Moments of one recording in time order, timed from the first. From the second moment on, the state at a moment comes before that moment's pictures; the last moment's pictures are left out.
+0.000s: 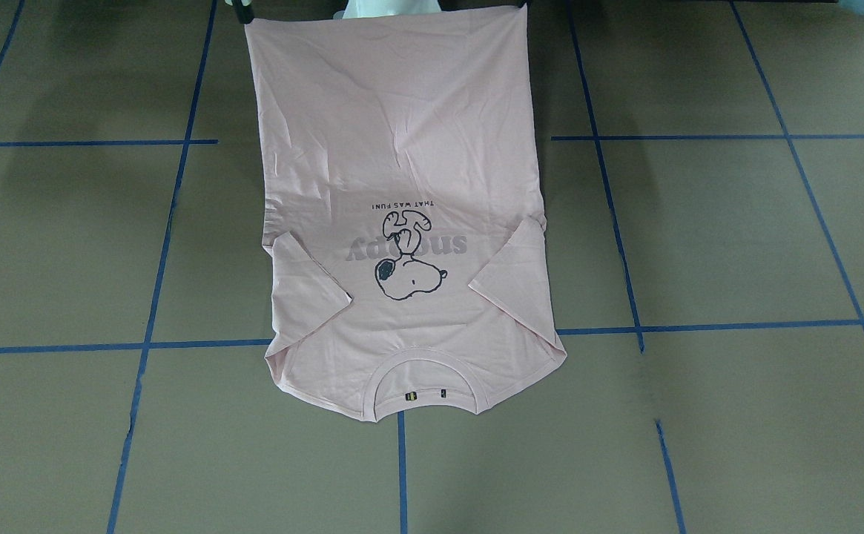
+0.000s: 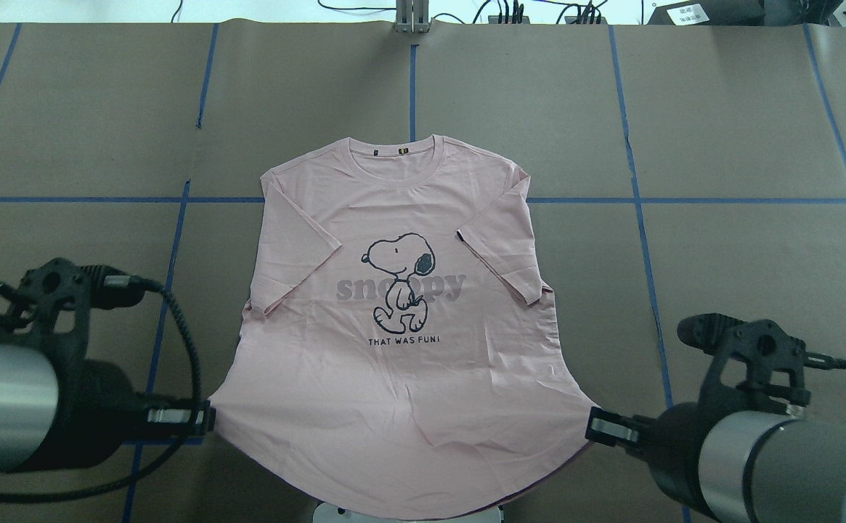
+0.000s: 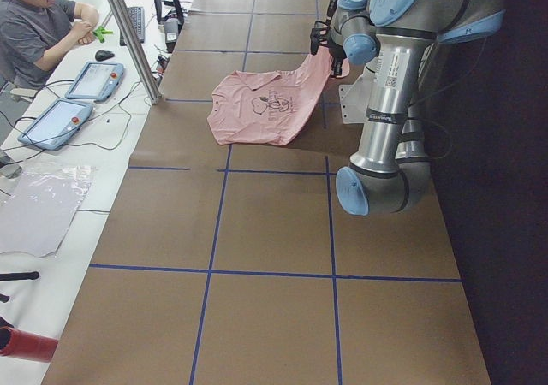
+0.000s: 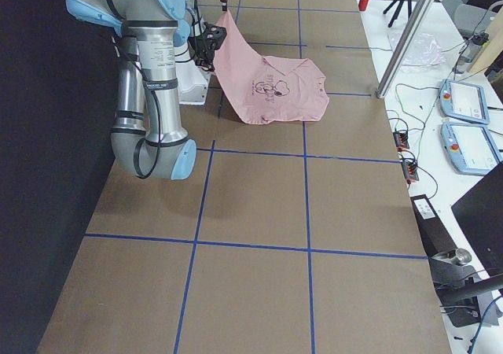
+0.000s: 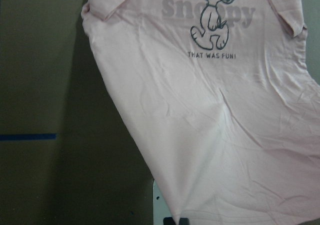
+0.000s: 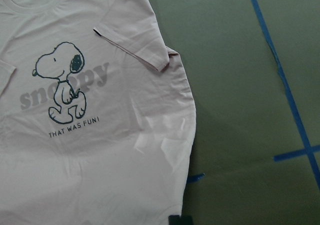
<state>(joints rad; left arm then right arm) -0.39 -1.90 -2.54 -1.30 -1.83 -1.31 0.14 -1.24 2.63 -2.06 1.46 1.74</state>
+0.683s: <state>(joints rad) -0.72 -2.08 -2.07 -1.43 -1.84 -1.01 0.58 -1.05 2.09 -1.77 1.62 1.44</state>
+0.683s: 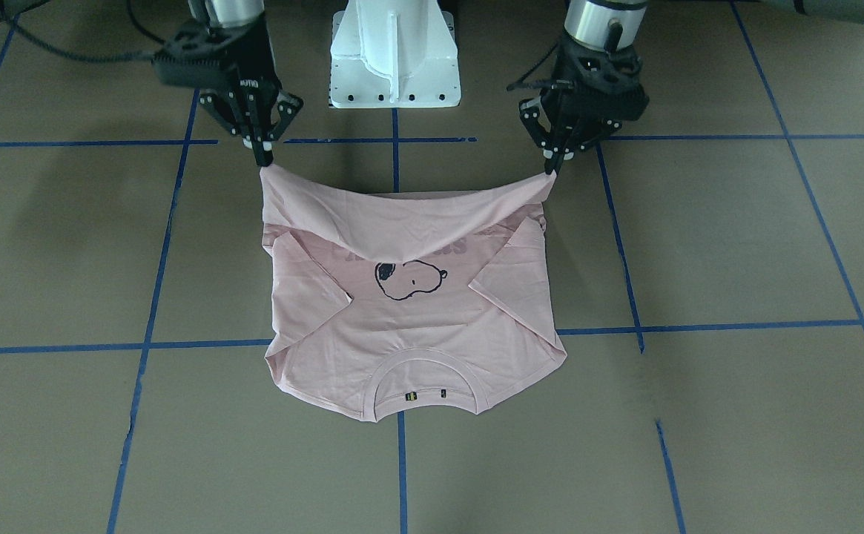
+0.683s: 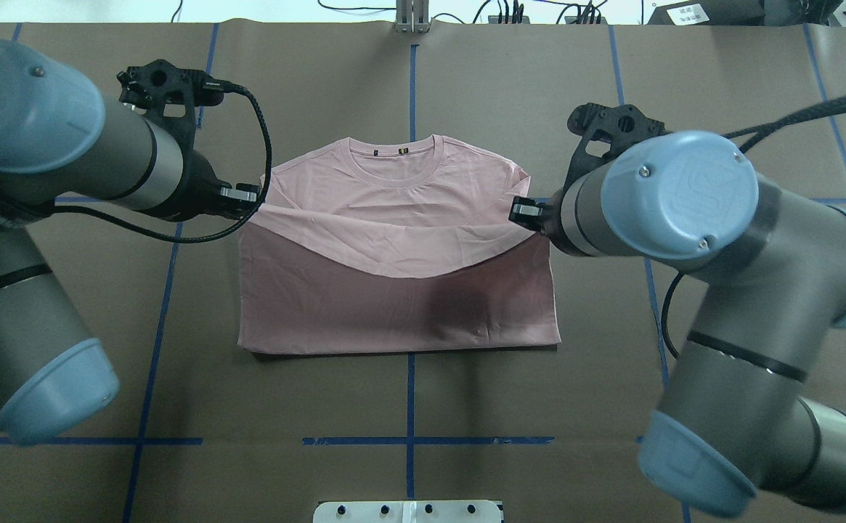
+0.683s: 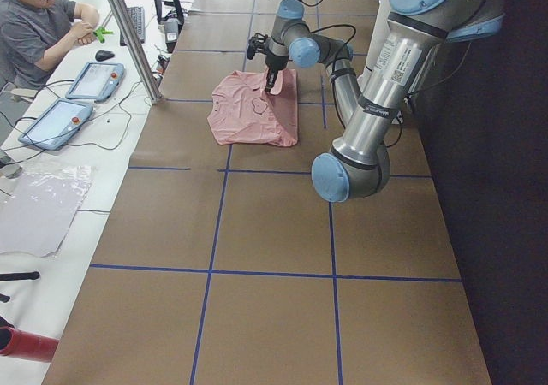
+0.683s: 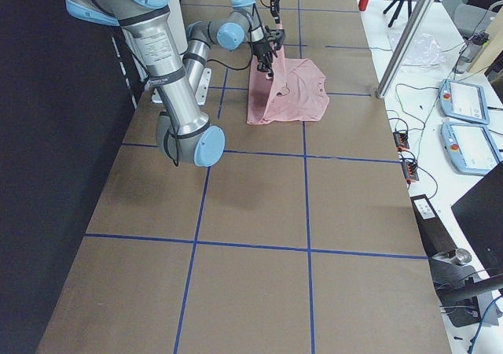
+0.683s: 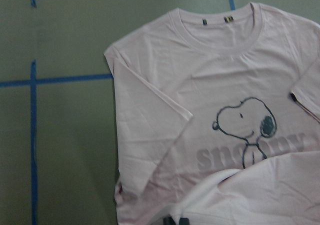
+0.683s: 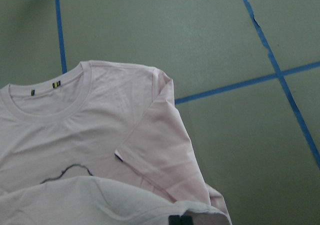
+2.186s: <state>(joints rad) -0.78 -2.15 -1.38 -2.01 -1.77 -0.93 0.74 -0.88 1.34 -1.28 1.64 1.36</state>
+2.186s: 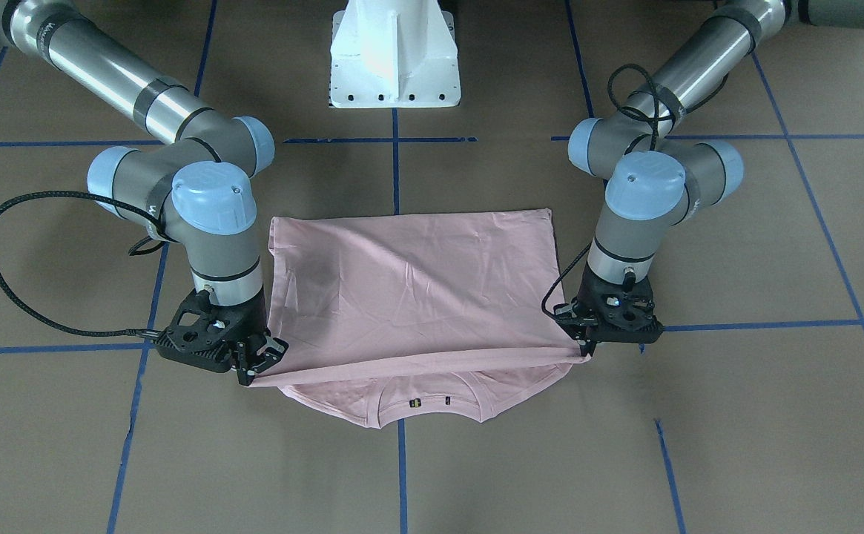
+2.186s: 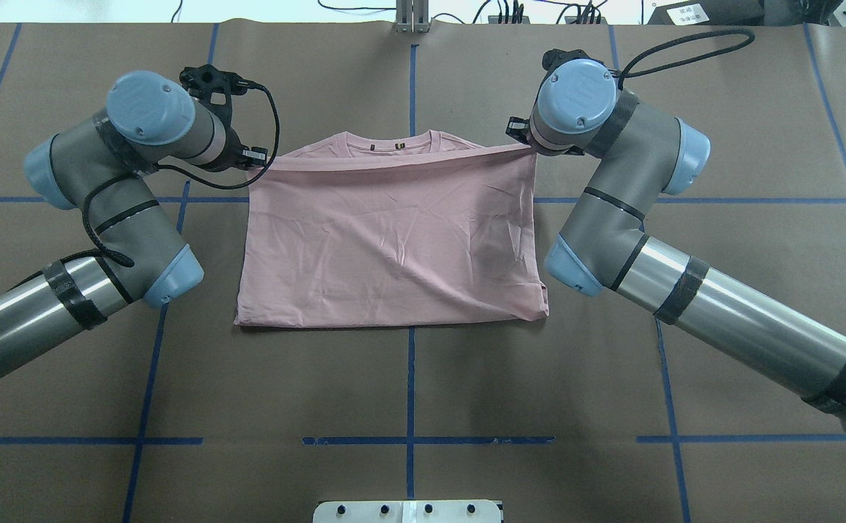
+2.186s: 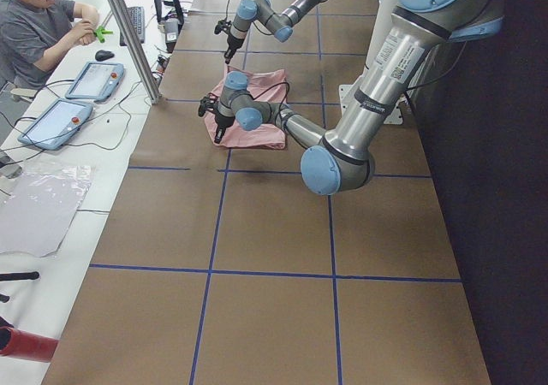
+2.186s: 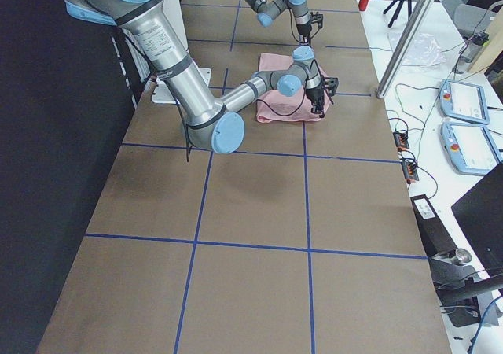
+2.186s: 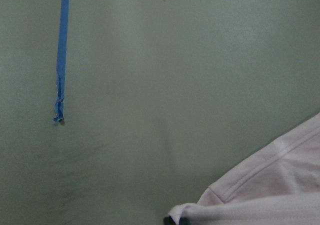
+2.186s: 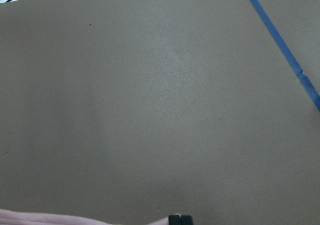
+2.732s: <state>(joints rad) -0.77 -2.16 -1.38 -2.02 -1.77 -0.93 0.74 -0.87 1.31 -1.28 1.63 1.36</state>
